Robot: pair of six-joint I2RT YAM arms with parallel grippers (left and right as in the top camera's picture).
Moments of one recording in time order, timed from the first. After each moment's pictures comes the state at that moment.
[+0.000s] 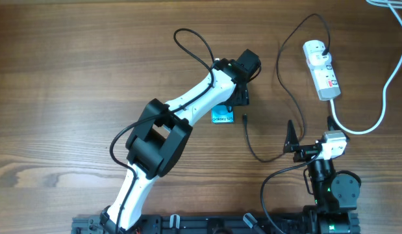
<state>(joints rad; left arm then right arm) -0.72 2.28 1.81 -0.95 -0.17 -0.77 0.00 0.01 0.01 0.00 -0.08 -0.01</state>
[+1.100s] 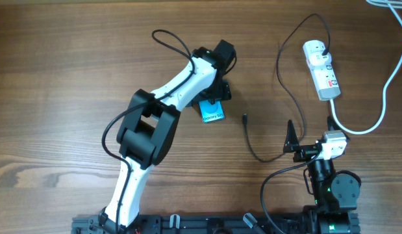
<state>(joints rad) -0.58 2.31 1.82 -1.05 -0.06 -0.75 0.00 0.01 0.01 0.00 -0.08 -0.01</state>
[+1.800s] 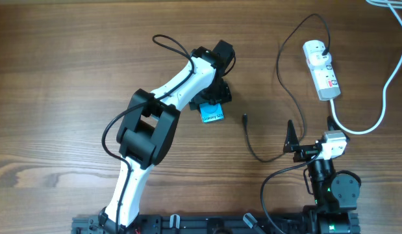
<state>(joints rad) -0.58 2.31 1.82 -1.06 0.05 -0.78 0.00 0.01 0.01 0.00 -0.08 -0.01</state>
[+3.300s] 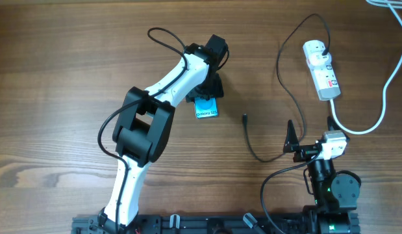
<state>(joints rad) -0.53 2.31 1.82 -1.01 0.01 -0.65 0.00 0.01 0.01 0.00 -0.08 -0.01</state>
